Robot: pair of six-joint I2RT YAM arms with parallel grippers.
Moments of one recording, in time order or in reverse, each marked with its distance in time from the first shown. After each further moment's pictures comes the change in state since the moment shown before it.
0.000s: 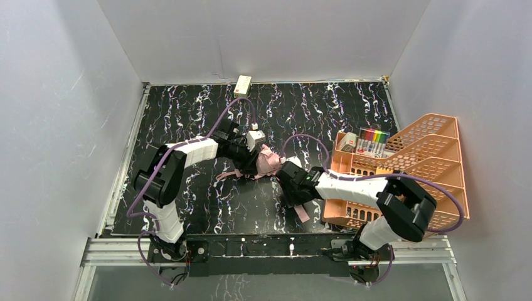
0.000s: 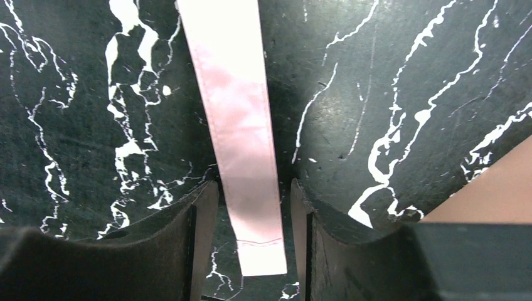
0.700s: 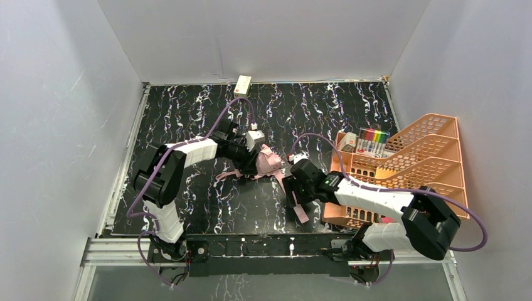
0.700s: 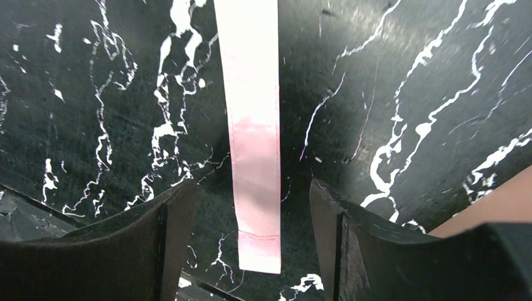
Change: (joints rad) left arm 0.007 -0.002 -0.008 0.011 0.018 0.001; right arm -0.074 -0.222 -0.127 0.145 -0.120 -0.092
